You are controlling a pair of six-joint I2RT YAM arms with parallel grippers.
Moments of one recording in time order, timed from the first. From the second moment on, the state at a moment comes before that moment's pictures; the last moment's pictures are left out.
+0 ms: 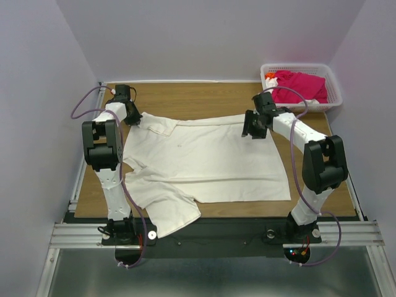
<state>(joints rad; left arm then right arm) 0.06 2.14 1.61 -0.45 -0.01 -0.42 0.28 1.79 1.33 -0.57 0.01 0.45</state>
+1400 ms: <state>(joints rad) 0.06 2.07 1.68 -0.52 0.05 -0.45 0.20 2.12 1.54 -0.29 0.36 0.82</state>
